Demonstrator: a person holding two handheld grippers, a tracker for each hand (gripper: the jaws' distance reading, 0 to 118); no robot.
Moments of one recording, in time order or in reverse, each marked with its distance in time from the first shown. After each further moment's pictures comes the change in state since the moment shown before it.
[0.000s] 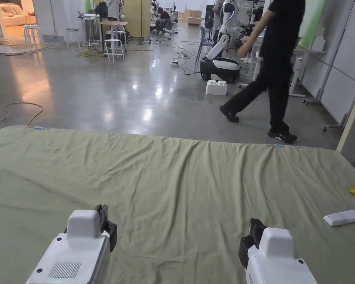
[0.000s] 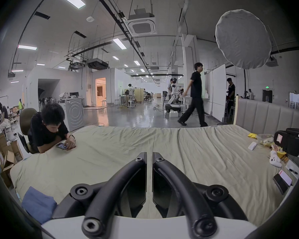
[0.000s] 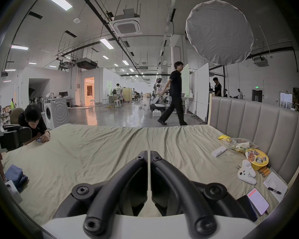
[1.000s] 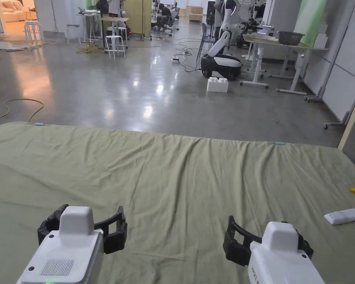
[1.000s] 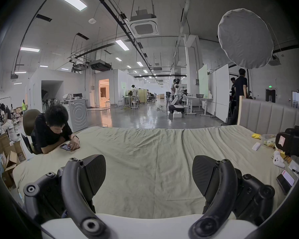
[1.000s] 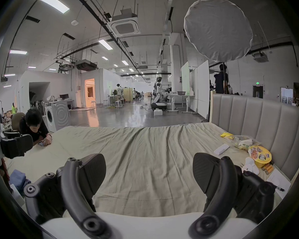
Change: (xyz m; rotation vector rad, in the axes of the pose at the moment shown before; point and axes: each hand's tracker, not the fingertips) left arm -0.006 0.002 -0.002 0.004 0.031 0.002; right arm 0.006 0.006 -0.007 -0.018 0.015 -0.049
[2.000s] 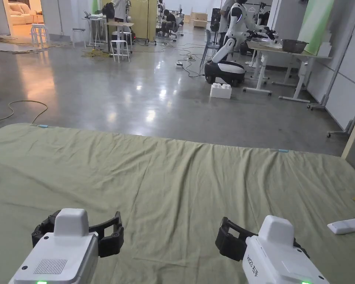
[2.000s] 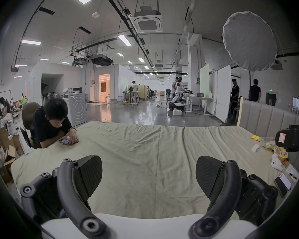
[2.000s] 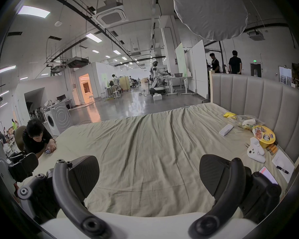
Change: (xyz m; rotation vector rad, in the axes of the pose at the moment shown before) left arm -0.017 -0.001 -0.007 -0.037 0.007 0.033; right arm -0.016 0.023 -0.012 -0.170 -0.008 -0.133
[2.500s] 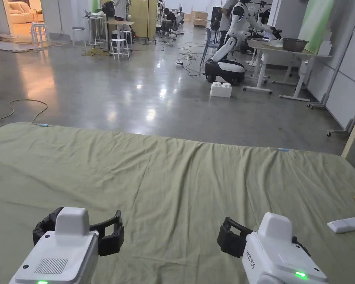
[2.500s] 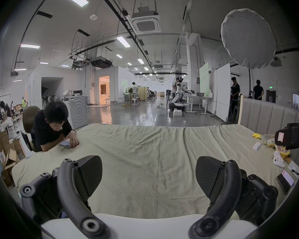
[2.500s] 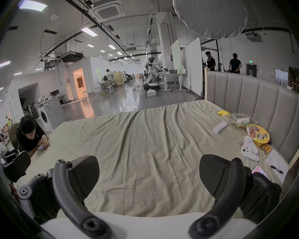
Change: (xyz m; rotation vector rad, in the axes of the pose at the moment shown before) left arm 0.000 -0.004 0.000 0.028 -0.017 -0.022; right arm 0.000 0.000 -0.009 -0.050 -0.061 0.012
